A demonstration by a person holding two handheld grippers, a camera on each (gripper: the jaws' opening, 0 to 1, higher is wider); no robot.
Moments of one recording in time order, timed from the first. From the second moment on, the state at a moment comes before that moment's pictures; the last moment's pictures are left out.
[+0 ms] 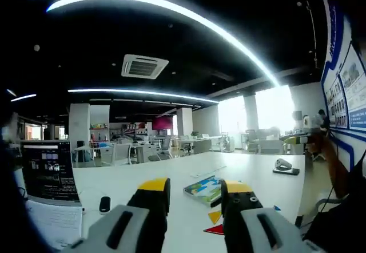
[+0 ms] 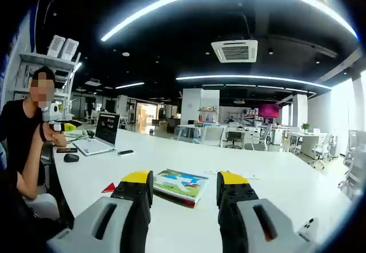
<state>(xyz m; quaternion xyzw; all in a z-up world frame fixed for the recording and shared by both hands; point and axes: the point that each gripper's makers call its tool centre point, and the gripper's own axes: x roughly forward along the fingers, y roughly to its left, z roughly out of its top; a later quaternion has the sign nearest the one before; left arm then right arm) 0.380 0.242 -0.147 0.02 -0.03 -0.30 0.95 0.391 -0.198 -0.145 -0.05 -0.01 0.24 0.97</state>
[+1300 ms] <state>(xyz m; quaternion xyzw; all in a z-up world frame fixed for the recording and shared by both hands) 0.377 0.245 -0.143 0.03 -0.03 -0.30 0.95 0.389 -0.195 -0.146 -0.06 -0.01 0.24 0.97</state>
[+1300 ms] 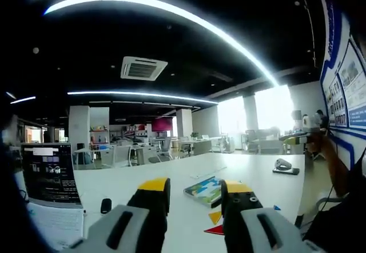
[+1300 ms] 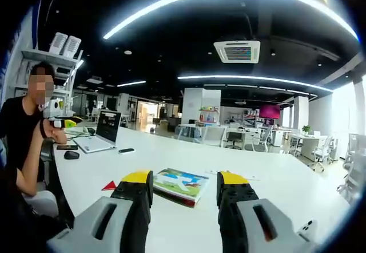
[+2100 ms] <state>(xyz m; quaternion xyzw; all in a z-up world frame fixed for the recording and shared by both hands) 0.372 0.252 -0.138 0.02 -0.04 -0.30 0.95 0.397 -0.173 -0.154 -0.07 0.00 0.26 0.96</state>
